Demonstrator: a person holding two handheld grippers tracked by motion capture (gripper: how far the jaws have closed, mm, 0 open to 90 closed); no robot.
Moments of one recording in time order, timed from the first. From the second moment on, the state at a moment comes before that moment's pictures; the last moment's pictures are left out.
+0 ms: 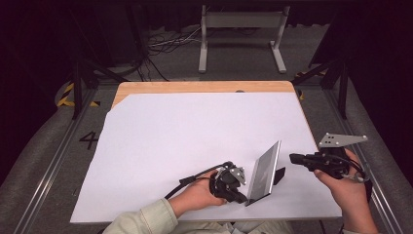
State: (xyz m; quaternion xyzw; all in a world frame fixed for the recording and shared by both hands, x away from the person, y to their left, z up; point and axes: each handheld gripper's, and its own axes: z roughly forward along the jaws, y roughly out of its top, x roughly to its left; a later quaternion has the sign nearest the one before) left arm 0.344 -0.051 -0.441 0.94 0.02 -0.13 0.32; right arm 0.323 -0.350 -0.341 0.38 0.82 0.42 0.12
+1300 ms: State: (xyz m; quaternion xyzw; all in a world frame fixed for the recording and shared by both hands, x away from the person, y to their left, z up) left arm 0.326 -0.106 -0.443 0.93 -0.02 -0.12 0.35; right arm 0.310 -0.364 -0.339 0.41 0.80 0.42 0.12
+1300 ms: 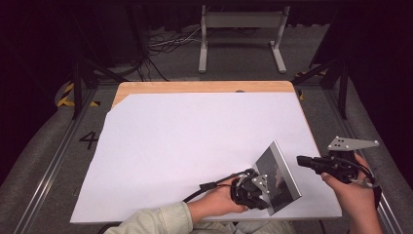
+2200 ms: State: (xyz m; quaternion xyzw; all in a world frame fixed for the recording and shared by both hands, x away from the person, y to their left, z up) left arm 0.344 -0.076 -0.422 0.93 0.02 -0.08 0.37; right arm 0.312 -0.368 -0.336 0.43 0.78 0.44 0.10
